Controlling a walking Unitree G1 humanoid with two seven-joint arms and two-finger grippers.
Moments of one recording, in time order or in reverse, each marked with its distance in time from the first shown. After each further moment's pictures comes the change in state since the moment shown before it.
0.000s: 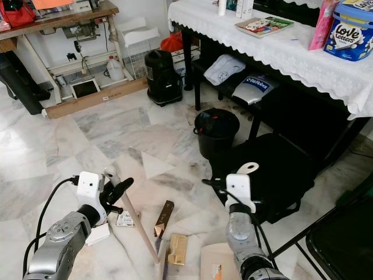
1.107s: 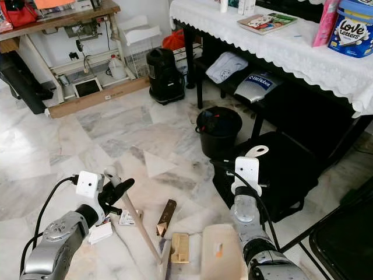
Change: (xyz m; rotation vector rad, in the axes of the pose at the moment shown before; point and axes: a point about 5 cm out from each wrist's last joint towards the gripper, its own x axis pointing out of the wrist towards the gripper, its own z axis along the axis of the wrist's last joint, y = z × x) left arm -0.003 0.001 0.004 0.011 0.001 -0.029; right arm 0.021 -0.008 0.027 0.037 -0.087 -0.024
